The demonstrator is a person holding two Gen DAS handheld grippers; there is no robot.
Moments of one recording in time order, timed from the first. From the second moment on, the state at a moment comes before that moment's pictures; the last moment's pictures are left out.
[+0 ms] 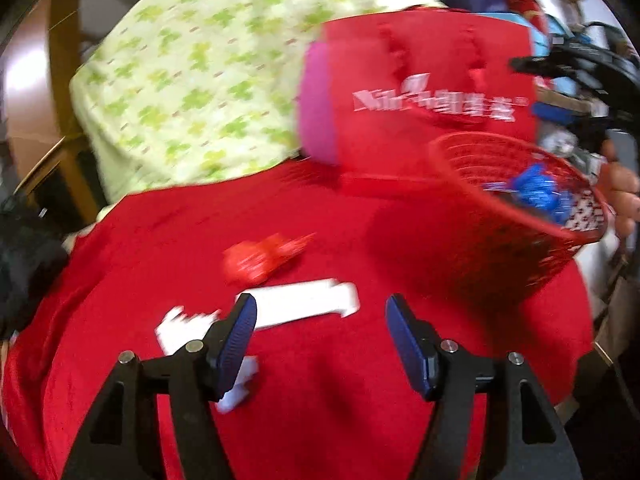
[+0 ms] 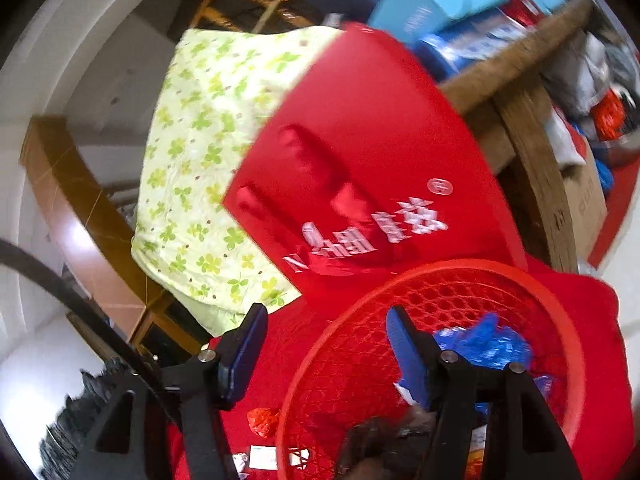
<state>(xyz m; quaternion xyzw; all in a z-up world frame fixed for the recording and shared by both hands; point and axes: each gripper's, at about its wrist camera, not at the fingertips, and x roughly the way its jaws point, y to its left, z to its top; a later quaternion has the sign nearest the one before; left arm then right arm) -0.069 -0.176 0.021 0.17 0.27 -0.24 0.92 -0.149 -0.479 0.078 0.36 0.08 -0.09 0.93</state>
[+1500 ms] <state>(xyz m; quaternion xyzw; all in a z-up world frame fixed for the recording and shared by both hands) 0.004 -0.015 -0.035 0.01 0.39 -0.14 0.91 0.014 -0.264 0.000 0.19 0.32 0.09 0.92</state>
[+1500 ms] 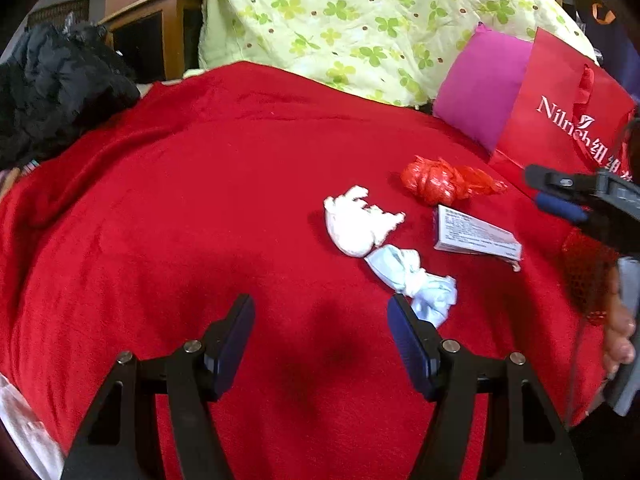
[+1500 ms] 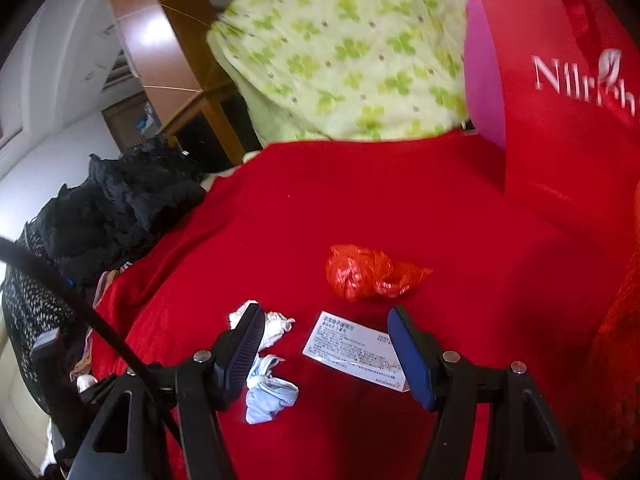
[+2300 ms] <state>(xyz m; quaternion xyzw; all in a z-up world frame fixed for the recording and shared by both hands) 0.039 0.004 -0.052 -0.05 0.43 -0.14 0.89 0.111 -0.258 -0.043 0.22 0.35 0.02 0.91</state>
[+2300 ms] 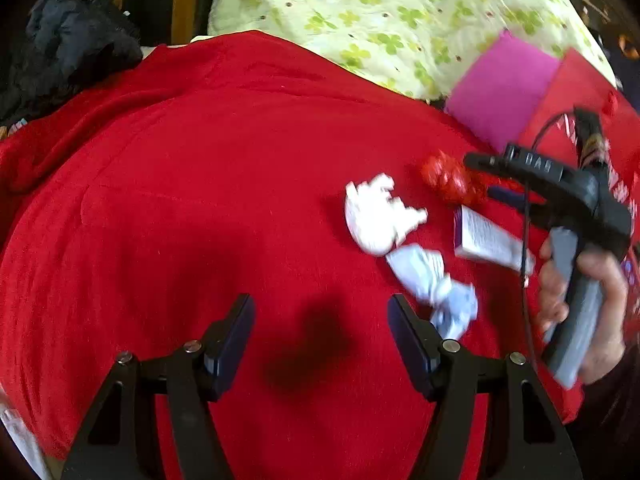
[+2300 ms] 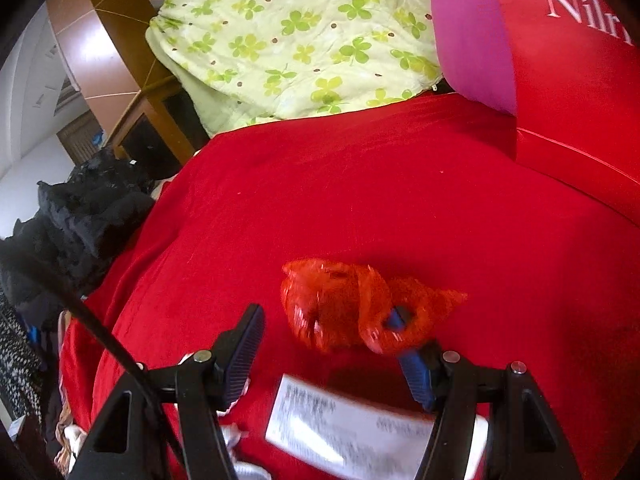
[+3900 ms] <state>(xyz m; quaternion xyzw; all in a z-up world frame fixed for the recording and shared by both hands) 0.053 -0.040 0.006 0.03 0.34 -0.13 0.93 0.018 -0.243 0.035 0.15 0.27 0.08 0.95</state>
